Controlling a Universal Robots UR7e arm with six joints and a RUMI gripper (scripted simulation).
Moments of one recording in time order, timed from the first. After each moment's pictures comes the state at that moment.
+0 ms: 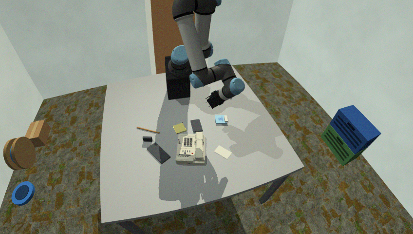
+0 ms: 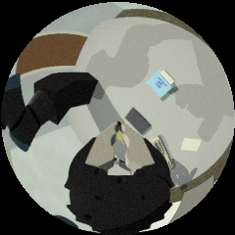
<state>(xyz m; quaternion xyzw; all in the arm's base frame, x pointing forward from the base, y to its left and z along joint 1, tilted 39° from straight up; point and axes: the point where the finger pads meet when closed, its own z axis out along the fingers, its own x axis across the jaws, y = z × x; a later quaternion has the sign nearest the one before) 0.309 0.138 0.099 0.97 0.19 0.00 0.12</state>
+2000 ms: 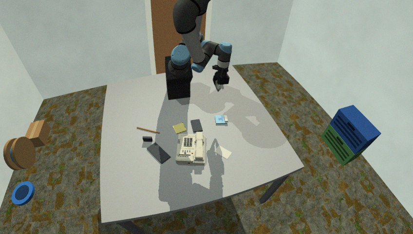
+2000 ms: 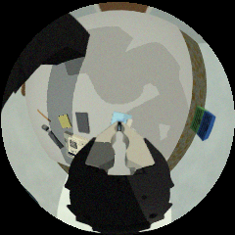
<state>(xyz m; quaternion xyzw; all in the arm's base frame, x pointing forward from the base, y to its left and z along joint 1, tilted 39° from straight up) 0.220 0.234 0.021 0.68 0.66 0.21 0.25</state>
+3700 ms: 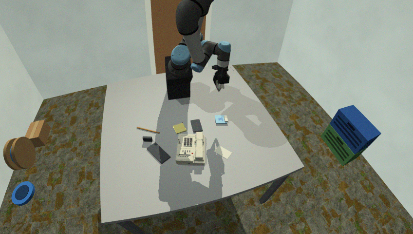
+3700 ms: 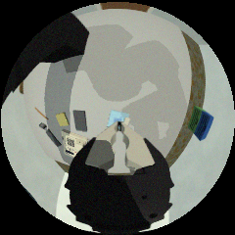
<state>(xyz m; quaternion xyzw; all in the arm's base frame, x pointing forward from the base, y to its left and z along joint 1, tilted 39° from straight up) 0.220 0.238 0.021 0.67 0.67 0.22 0.25</state>
